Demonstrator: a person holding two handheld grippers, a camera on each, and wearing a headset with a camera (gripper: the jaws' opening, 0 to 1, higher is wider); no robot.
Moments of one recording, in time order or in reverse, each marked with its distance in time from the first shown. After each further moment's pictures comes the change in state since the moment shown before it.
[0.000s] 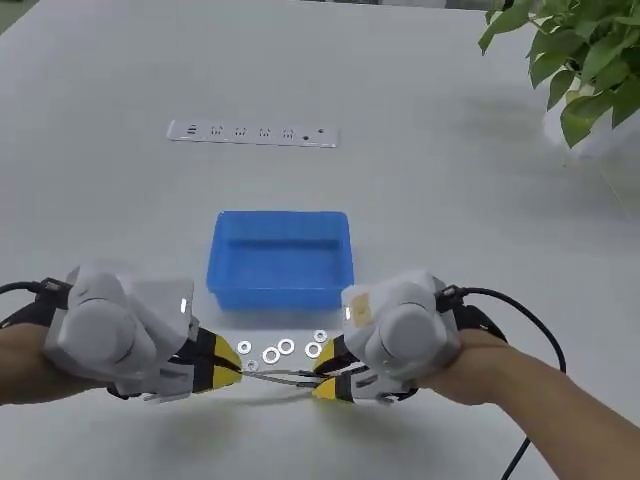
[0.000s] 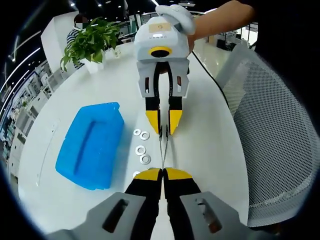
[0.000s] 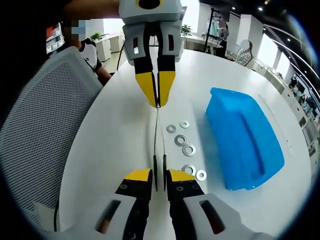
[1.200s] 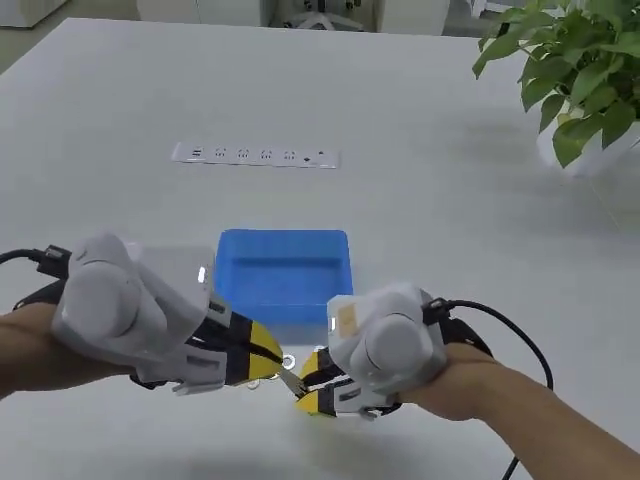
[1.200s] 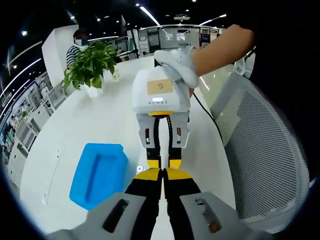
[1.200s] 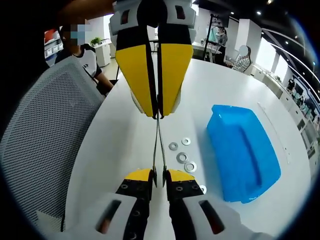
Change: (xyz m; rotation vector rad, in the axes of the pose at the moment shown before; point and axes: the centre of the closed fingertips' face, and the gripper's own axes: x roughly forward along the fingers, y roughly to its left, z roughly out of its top) left arm -0.020 0.001 0.066 0.031 -0.138 -0.008; right arm -0.001 0.005 0.027 0.000 -0.053 -0.012
